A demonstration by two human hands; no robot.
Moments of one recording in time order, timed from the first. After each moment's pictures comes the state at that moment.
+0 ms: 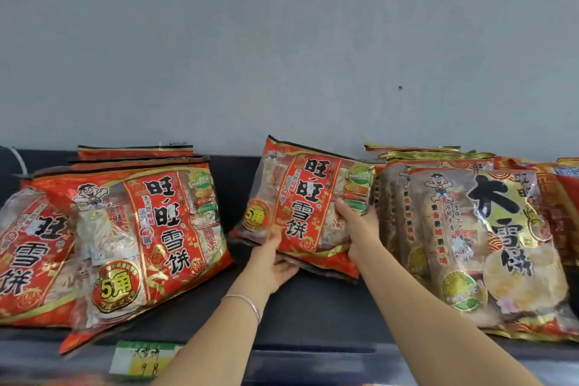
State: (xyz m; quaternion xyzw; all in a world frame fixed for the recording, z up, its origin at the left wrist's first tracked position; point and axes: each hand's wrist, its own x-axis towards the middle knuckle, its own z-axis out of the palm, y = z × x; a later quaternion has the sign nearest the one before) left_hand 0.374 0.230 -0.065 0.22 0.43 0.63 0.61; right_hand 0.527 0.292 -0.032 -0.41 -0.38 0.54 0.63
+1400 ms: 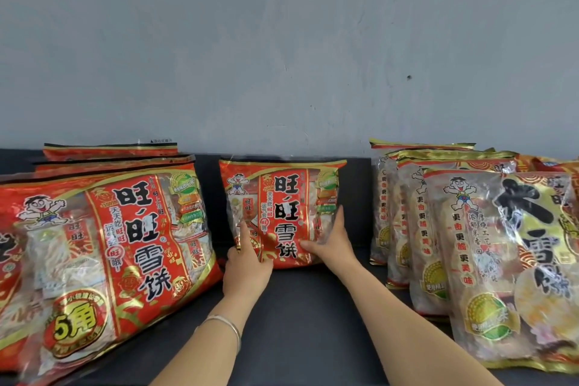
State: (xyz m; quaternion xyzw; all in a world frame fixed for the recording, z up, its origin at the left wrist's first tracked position) left_hand 0.338 0.271 -0.094 0.51 0.76 0.39 0.14; right_hand 0.493 0.351 -0.086 -0.53 -0.64 0.35 0.43
